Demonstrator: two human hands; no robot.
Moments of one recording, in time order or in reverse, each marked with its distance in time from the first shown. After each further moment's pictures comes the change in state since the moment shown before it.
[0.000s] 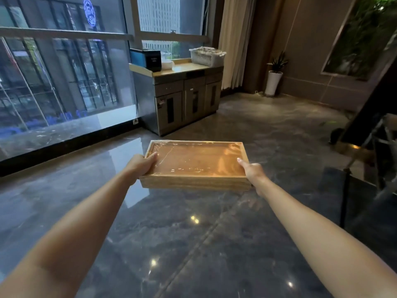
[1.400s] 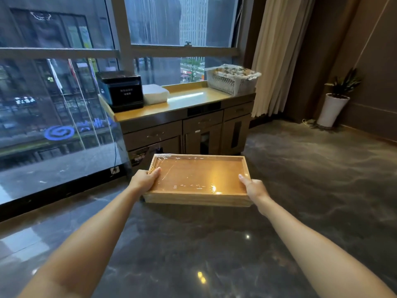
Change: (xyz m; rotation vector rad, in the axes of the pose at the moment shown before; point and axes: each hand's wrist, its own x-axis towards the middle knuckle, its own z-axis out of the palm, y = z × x) left_hand 1.011 0.452 0.288 -0.033 0.172 -0.121; right_hand 1.170 -0.300 0.035 -0.092 -0.216 -0.069
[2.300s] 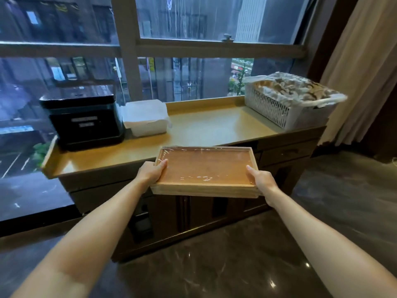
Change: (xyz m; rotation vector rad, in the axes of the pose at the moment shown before) left_hand 0.621 0.263 0.122 -0.083 0.222 -0.124; right_hand 0.733 -0.234 0.051 -0.024 -0.216 -0.065
